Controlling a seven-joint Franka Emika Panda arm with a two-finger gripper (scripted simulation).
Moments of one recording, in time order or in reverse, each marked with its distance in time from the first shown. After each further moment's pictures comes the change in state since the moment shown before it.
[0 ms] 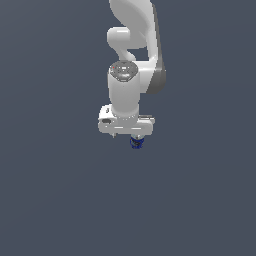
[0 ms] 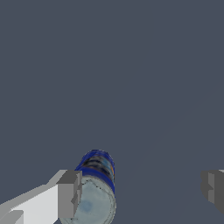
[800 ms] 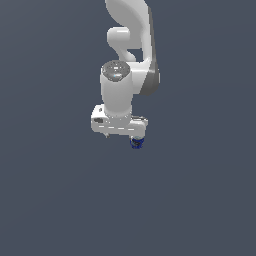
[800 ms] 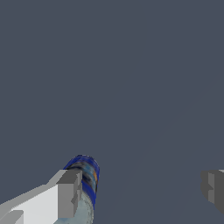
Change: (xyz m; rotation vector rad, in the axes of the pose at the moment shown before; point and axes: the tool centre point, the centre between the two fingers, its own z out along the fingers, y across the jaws) arm 0.005 0.027 0.000 -0.028 0.015 0.032
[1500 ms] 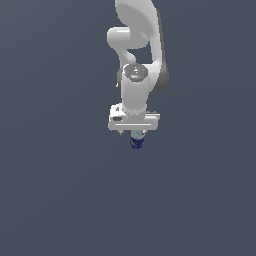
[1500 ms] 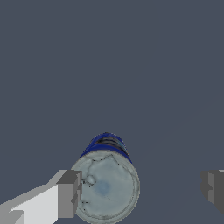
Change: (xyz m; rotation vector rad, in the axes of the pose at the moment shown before) arm -0.046 -0.052 0.025 0.017 -0.001 -0.123
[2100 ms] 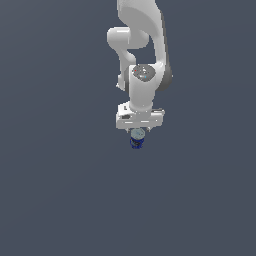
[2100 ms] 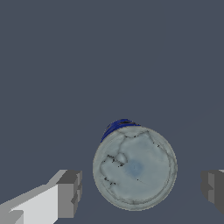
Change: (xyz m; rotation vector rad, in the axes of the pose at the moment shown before) arm -0.025 -0.028 0.013 0.008 -0.001 -0.067
